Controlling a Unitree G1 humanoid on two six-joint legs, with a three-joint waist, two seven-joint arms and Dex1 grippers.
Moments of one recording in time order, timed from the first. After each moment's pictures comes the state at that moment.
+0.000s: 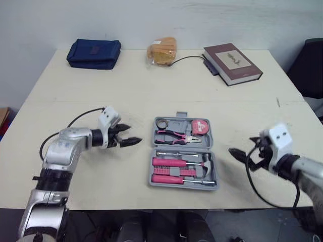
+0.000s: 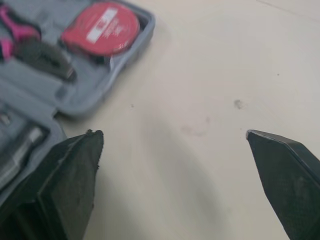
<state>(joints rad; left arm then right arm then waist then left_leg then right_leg) -0.63 0.60 0.00 0.04 -0.35 0.91 -0.85 -0.25 -0.66 -0.43 -0.55 0.56 1.28 0.52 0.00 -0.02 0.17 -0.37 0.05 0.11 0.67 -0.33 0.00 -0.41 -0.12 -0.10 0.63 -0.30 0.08</state>
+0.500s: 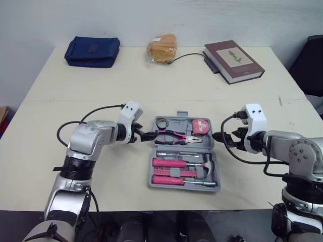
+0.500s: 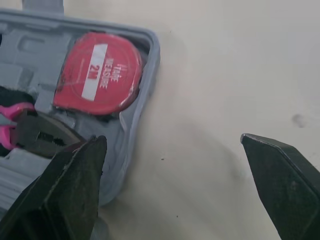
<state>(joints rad) -0.70 0.39 -0.06 -0.03 -0.30 1.19 -0.49 -0.58 -0.53 -0.30 -0.33 0.61 1.61 0.21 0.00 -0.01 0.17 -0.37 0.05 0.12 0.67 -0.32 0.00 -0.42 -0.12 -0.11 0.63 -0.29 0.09</state>
